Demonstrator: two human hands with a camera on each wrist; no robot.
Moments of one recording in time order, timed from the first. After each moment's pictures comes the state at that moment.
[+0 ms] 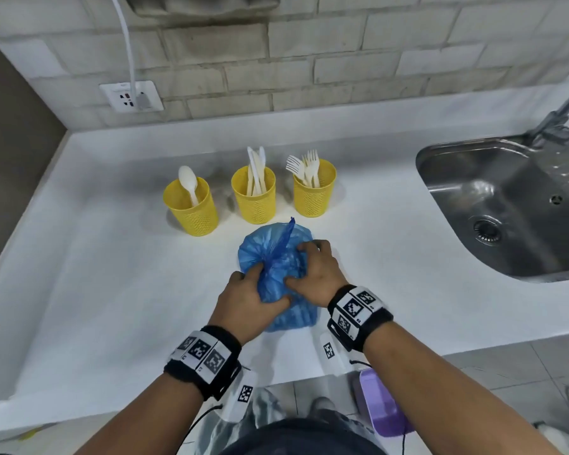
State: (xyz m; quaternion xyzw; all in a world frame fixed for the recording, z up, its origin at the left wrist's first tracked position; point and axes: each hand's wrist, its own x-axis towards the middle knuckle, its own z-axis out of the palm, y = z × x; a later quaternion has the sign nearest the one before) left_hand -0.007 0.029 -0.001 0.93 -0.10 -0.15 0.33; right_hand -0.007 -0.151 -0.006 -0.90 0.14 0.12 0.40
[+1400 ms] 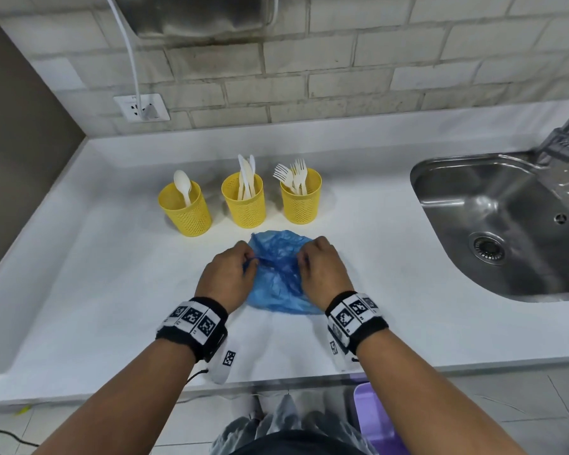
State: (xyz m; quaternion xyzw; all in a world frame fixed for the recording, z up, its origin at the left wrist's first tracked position) left_hand 0.013 -0.007 0.017 0.96 -0.12 -0.02 0.26; right_hand -0.020 -0.208 -0.012 -0.95 0.01 -0.08 0.31
